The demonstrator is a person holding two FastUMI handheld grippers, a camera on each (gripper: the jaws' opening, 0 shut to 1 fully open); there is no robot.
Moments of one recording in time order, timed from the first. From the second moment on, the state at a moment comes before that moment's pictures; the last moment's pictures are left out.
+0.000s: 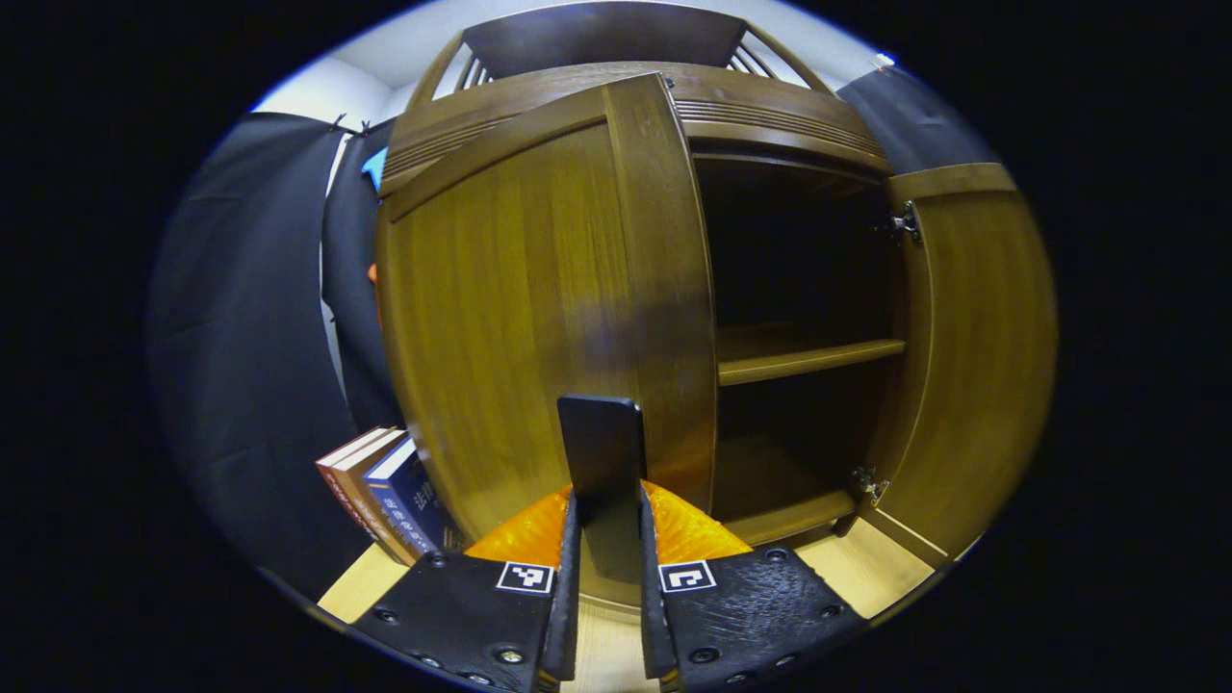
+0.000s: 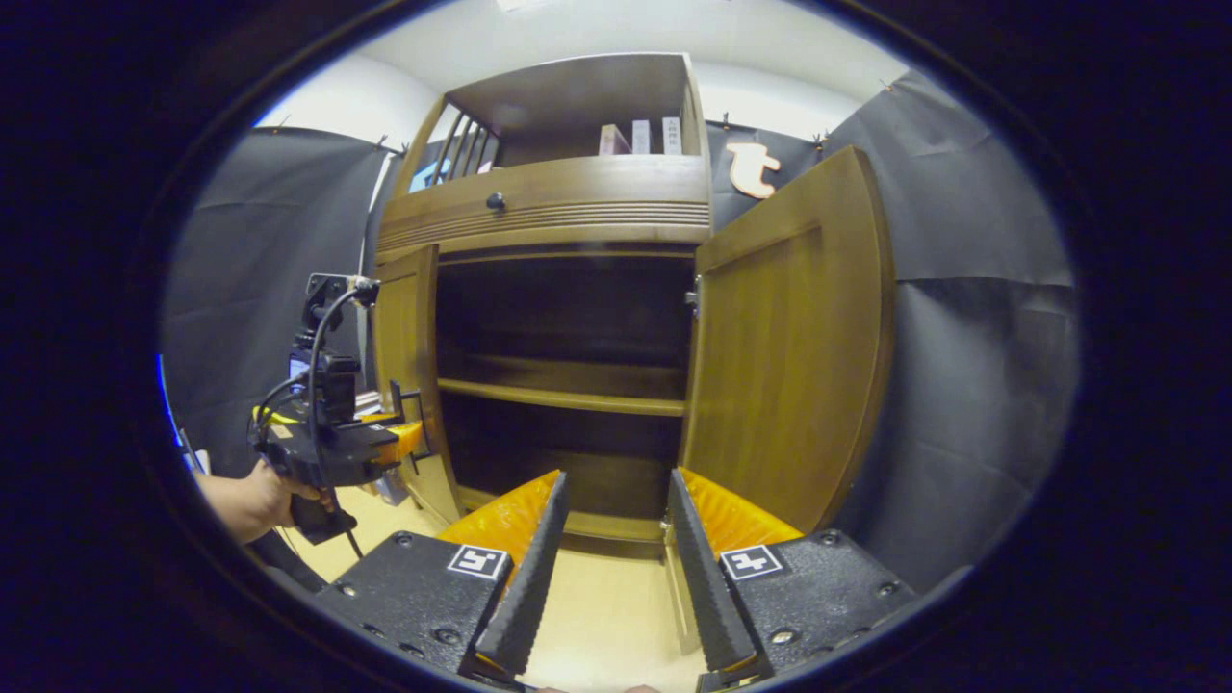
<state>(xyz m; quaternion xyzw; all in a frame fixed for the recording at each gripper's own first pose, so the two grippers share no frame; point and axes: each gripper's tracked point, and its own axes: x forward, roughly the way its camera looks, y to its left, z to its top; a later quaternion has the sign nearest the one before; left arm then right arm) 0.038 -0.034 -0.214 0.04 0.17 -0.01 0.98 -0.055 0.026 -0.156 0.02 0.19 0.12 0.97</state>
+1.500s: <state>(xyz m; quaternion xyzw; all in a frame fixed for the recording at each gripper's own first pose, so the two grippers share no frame) -0.052 0.120 -0.192 0.01 0.18 0.11 0.98 -0.021 0.052 -0.164 0.00 0.17 0.14 0.97</state>
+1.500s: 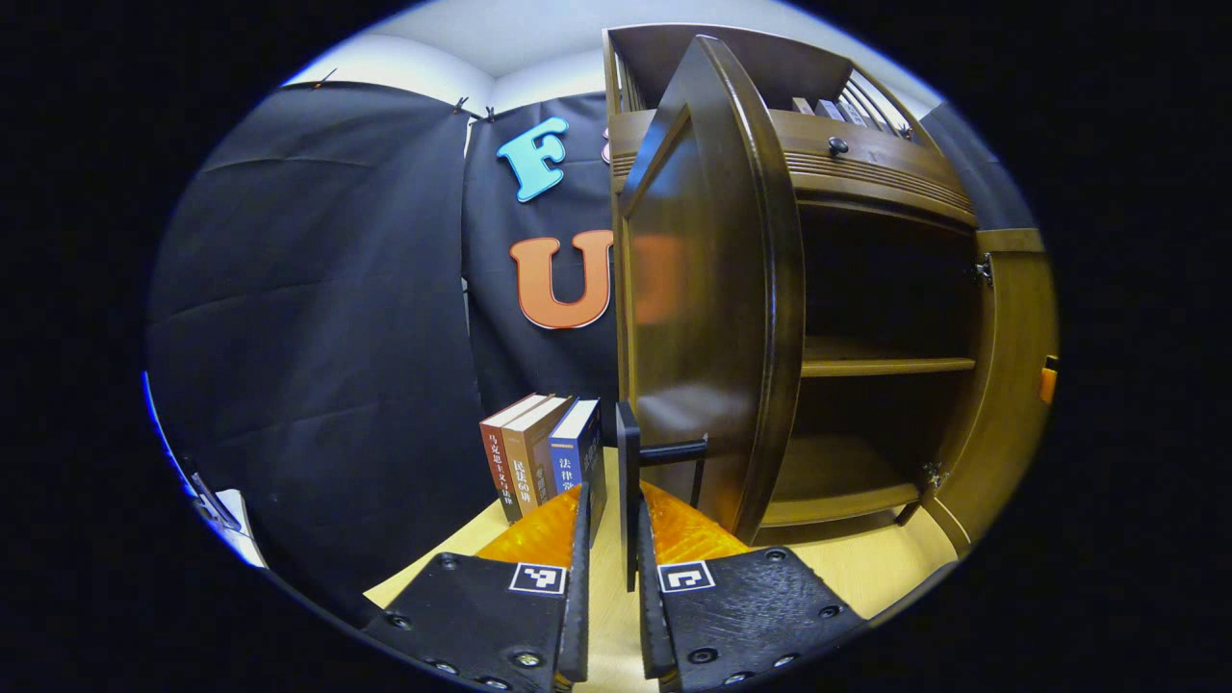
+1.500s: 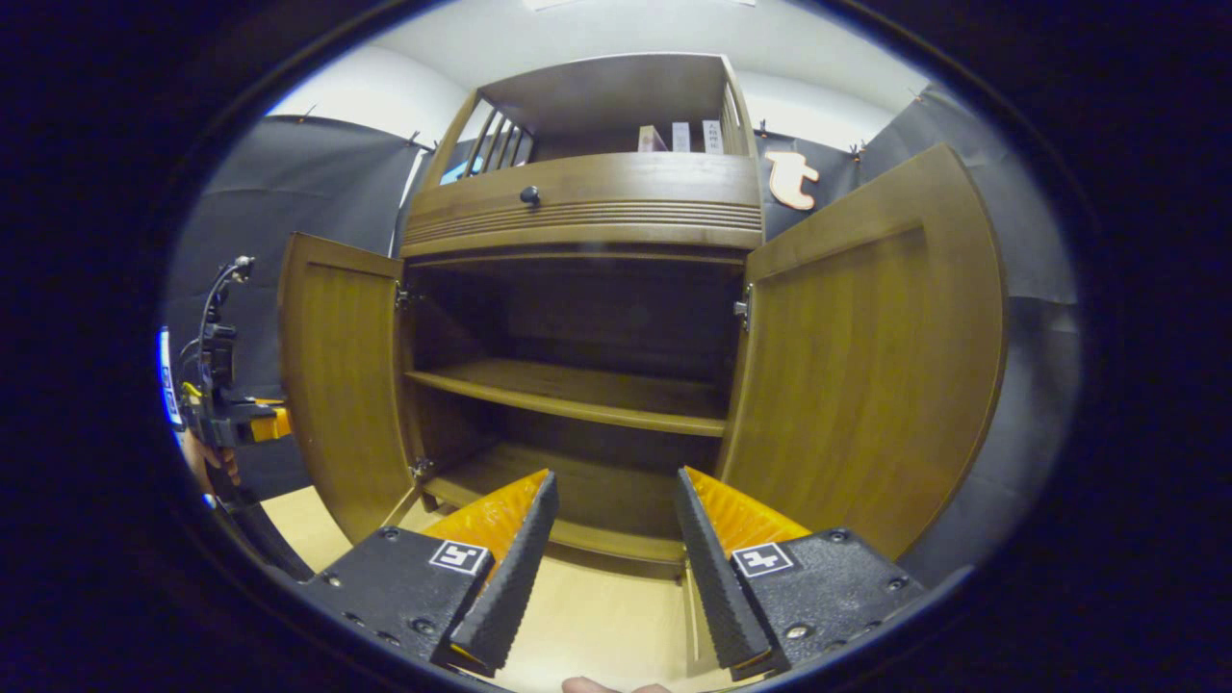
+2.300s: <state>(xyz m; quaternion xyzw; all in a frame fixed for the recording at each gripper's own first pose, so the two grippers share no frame) -0.060 0.138 -0.195 -0.02 0.19 0.09 0.98 -0.021 0.080 -0.171 0.00 0.18 0.14 0.97</state>
